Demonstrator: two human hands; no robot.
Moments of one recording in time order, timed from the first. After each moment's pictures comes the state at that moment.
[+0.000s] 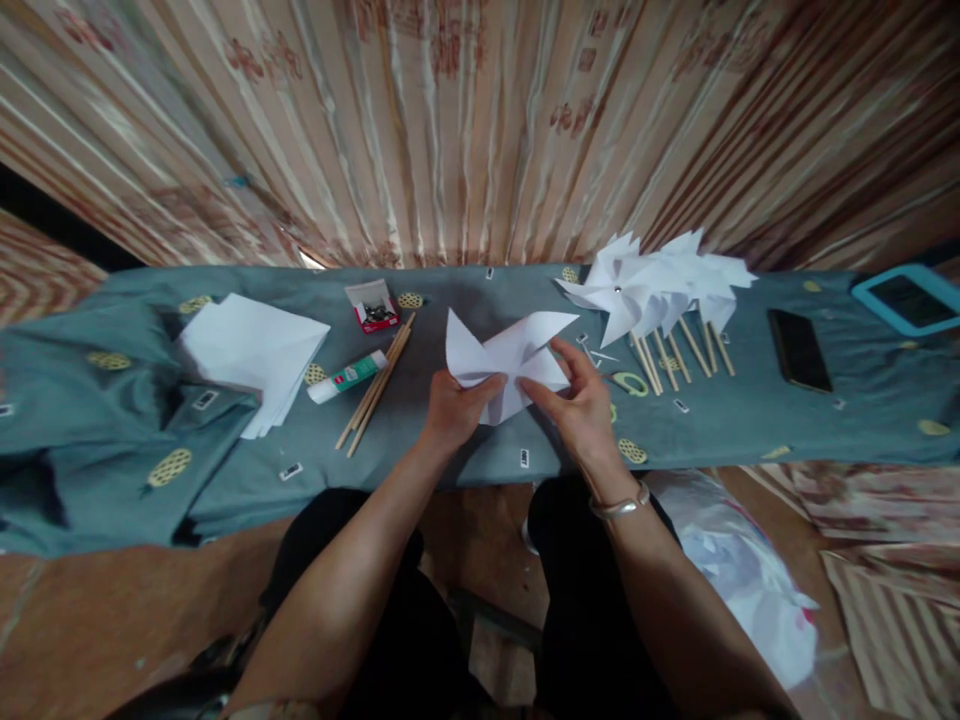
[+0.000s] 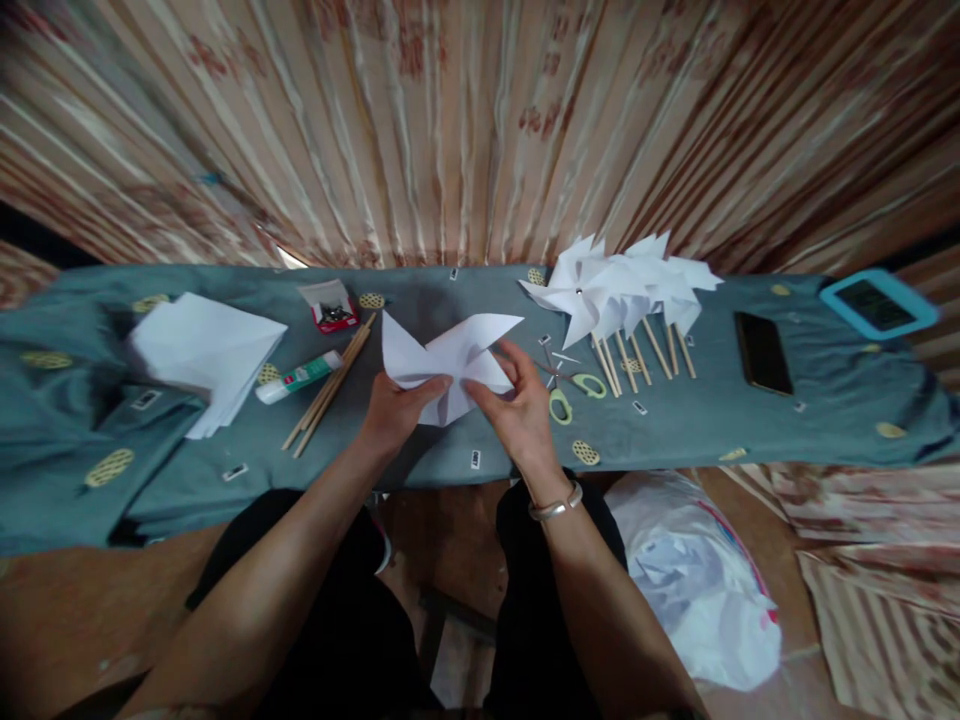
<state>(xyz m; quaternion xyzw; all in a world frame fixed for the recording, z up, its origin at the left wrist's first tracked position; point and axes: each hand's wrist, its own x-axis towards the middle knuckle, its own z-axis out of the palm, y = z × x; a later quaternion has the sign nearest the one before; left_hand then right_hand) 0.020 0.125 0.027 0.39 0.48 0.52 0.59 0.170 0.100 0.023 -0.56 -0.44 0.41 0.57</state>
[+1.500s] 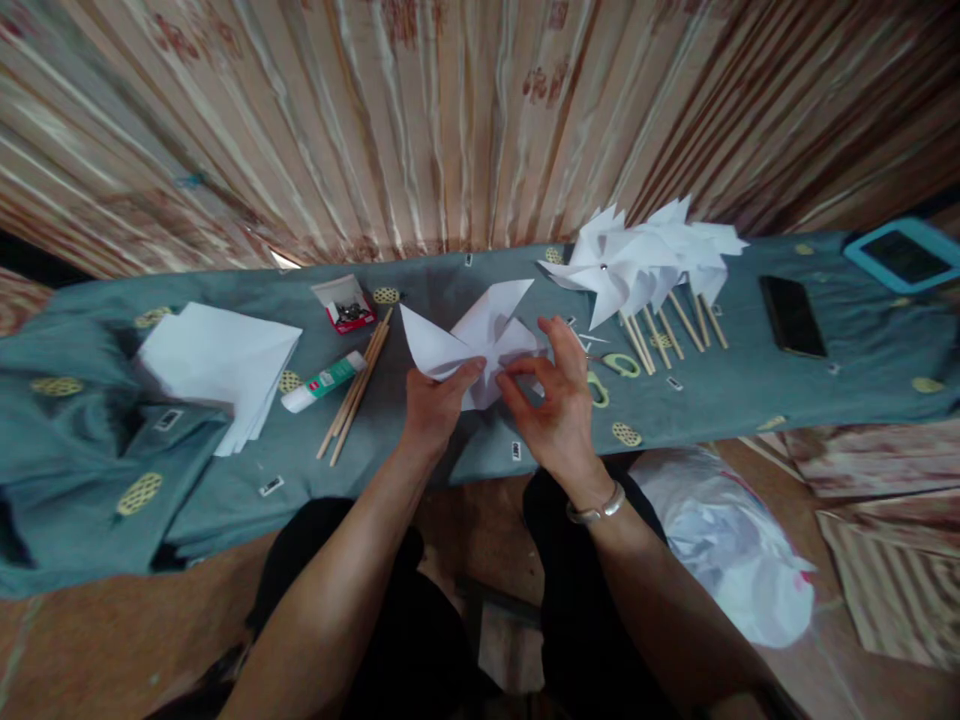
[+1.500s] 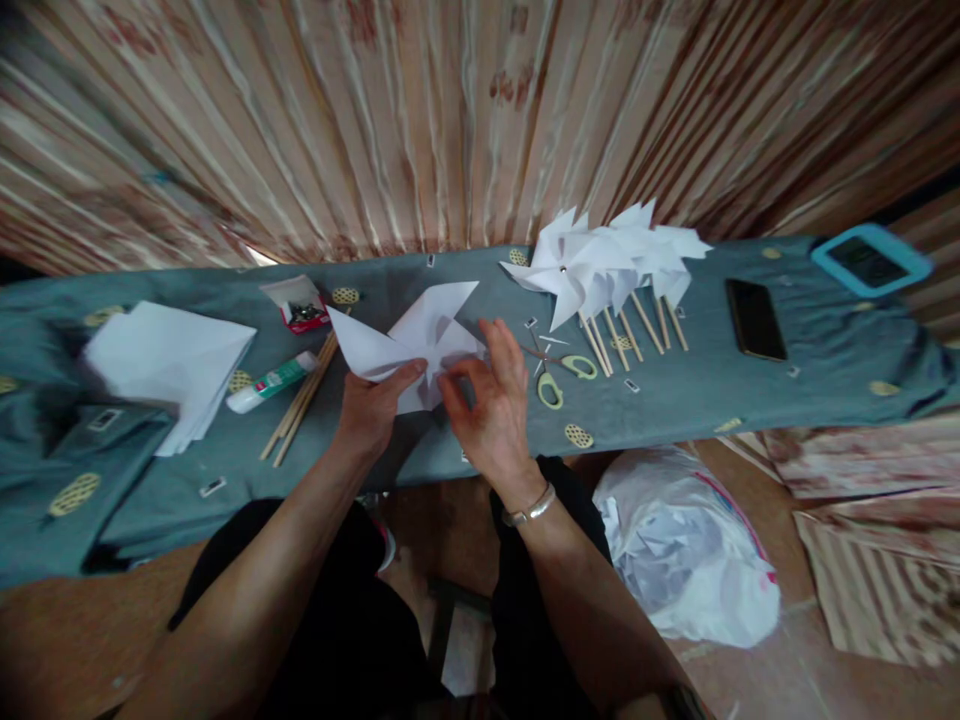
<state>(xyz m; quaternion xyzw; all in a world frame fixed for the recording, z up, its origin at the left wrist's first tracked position) 0.027 0.128 0.021 0.33 0.46 0.59 0.58 0.158 0.085 0.025 -0.60 -0.65 0.03 0.46</state>
